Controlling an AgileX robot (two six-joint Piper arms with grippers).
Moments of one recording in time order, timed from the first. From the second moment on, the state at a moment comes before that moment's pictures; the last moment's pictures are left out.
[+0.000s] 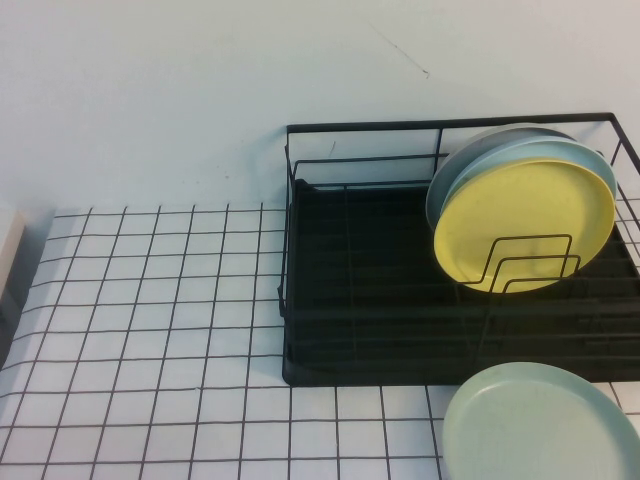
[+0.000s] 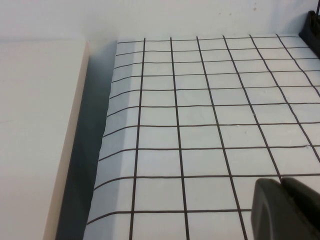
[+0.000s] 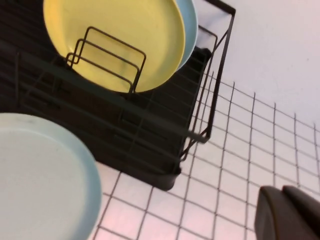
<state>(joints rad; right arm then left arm) 0.16 0.52 -0.63 -0.13 0.73 -0.31 0.04 -0.01 0.02 -0.12 0.37 0.05</state>
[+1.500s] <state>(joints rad) 0.15 -0.01 -0.13 -0.01 0.35 -0.27 0.04 -0.01 0.02 -0.12 0.37 0.05</state>
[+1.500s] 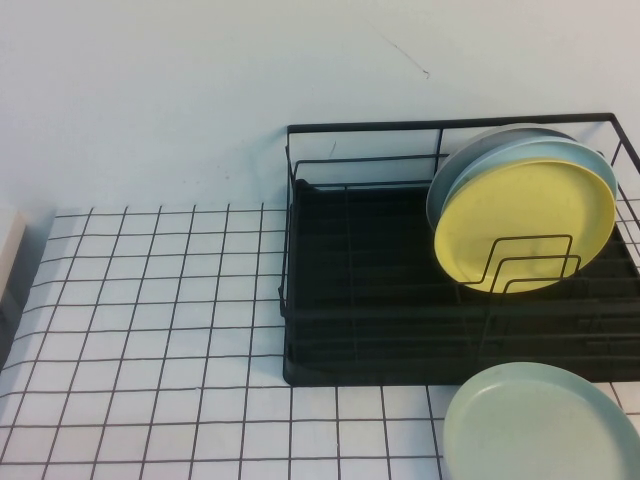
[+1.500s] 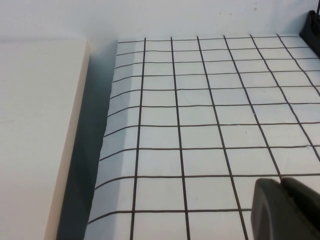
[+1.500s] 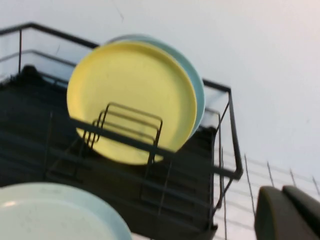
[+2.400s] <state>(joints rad) 0.06 -0.01 0.02 -0.04 0.42 -0.12 0.04 -0.01 0.02 -0.12 0.37 0.05</state>
